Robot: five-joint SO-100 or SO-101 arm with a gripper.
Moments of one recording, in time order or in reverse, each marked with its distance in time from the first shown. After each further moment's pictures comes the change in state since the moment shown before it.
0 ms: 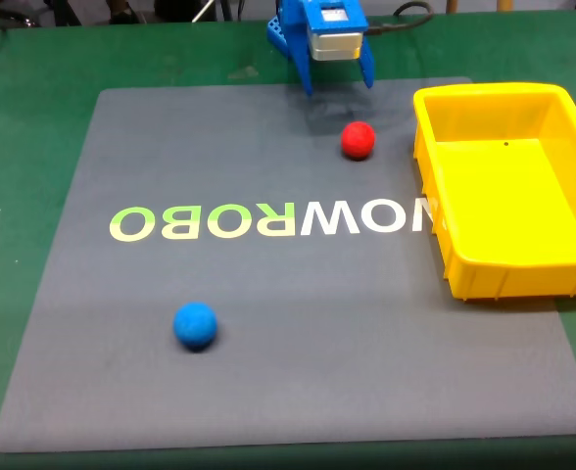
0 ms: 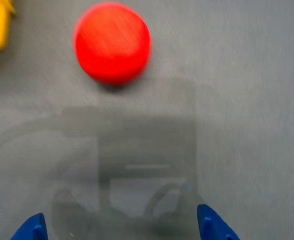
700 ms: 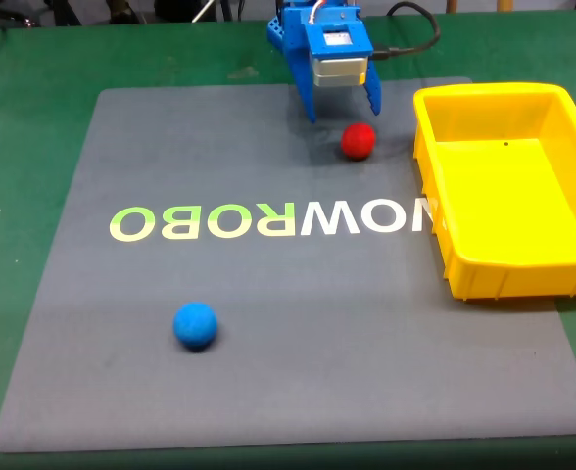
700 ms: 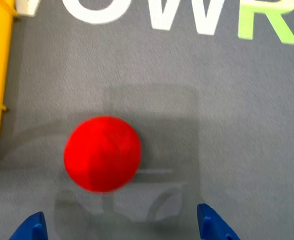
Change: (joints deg) arm -1.0 -35.8 -11.3 -26.5 2.6
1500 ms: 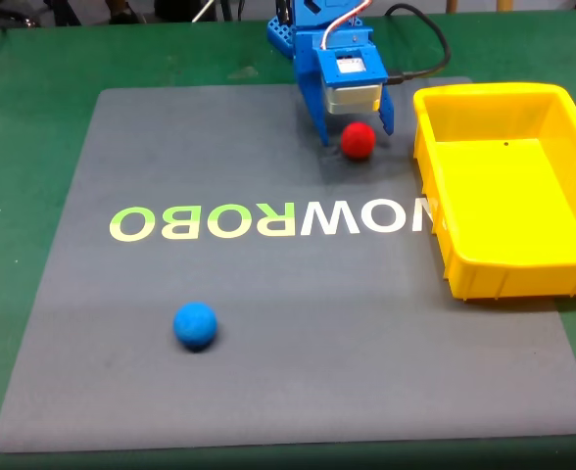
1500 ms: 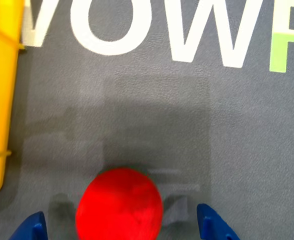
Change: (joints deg) arm -2.6 -17.2 -7.1 -9.1 2.5
